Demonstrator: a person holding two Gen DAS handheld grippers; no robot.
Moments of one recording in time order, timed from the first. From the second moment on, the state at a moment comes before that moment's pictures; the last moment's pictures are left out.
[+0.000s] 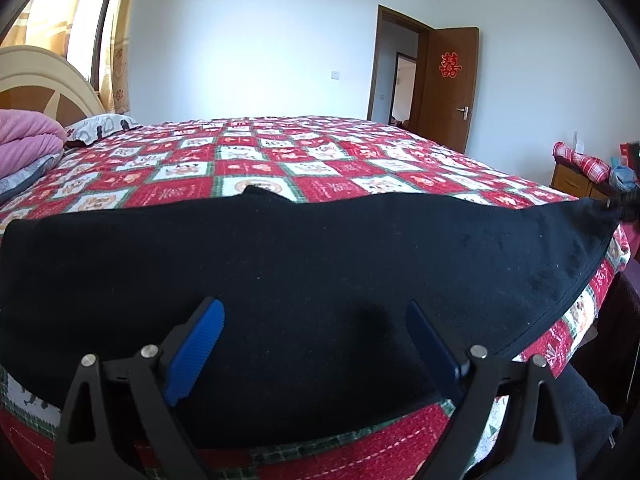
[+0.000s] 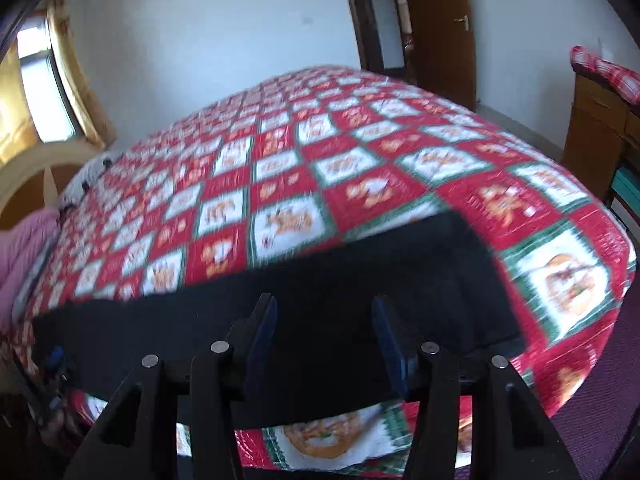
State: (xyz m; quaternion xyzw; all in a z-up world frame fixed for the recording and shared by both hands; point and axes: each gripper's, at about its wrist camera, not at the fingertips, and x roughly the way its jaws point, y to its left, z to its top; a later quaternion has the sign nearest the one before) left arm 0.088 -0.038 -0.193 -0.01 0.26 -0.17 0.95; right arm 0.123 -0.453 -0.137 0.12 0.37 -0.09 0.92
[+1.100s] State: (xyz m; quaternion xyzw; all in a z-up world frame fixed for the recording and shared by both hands) left arm 0.112 0.107 -0.181 -0.09 0.28 0.02 0.96; right arm 0.114 -0.393 -0.161 0.09 0.37 -0.08 0.92
